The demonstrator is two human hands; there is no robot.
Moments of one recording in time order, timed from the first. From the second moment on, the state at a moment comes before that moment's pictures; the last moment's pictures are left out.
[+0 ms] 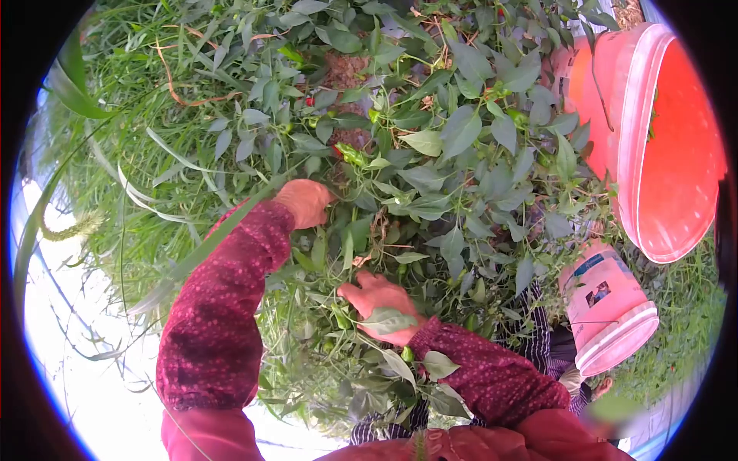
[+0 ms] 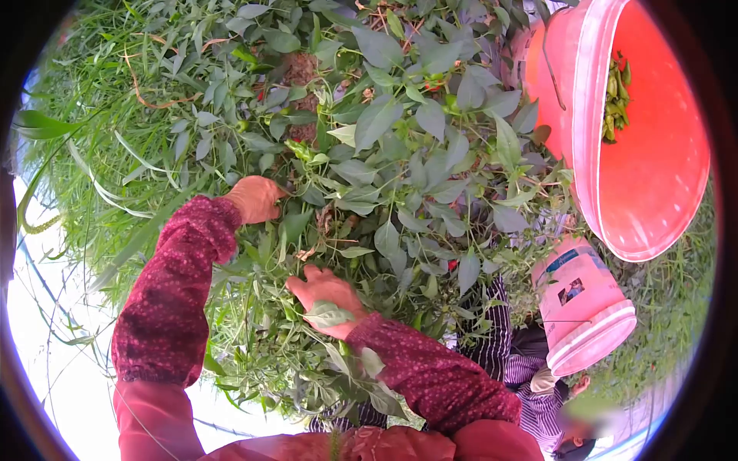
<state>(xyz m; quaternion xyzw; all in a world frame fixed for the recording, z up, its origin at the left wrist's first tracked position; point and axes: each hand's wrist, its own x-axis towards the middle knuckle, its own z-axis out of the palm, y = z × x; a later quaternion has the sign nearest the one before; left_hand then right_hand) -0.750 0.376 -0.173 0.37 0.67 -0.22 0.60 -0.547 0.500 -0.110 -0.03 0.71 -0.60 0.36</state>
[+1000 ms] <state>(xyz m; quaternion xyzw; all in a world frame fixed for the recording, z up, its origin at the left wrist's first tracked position) -0.728 0.371 -0.185 0.46 0.66 -0.12 0.58 -0.554 0.505 -0.107 -0.04 0.71 -0.61 0.36</state>
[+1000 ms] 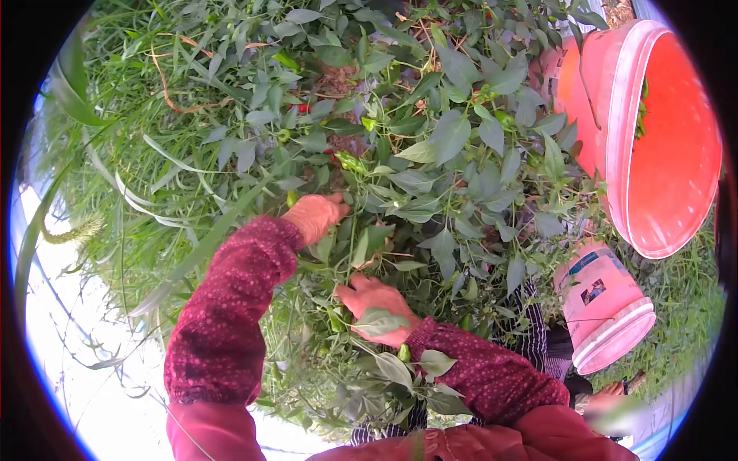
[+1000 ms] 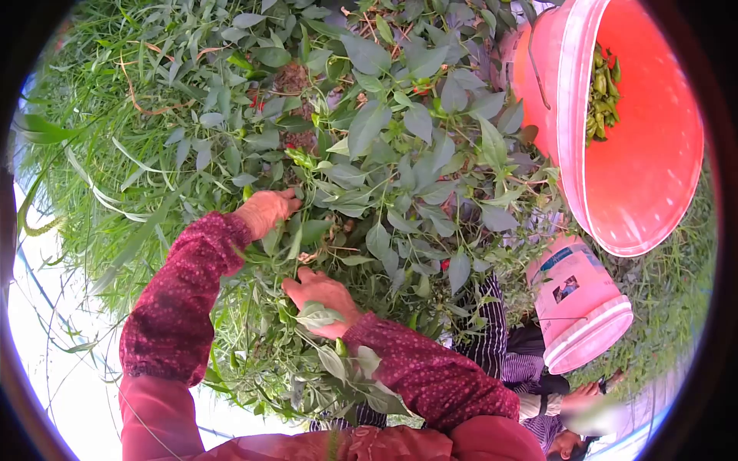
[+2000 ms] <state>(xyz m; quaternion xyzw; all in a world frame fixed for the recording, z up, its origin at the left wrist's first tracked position) -0.703 0.377 -0.022 0.26 0.67 -0.17 0.68 -0.532 0.499 -0.109 -0.01 0.71 -0.62 0.35</state>
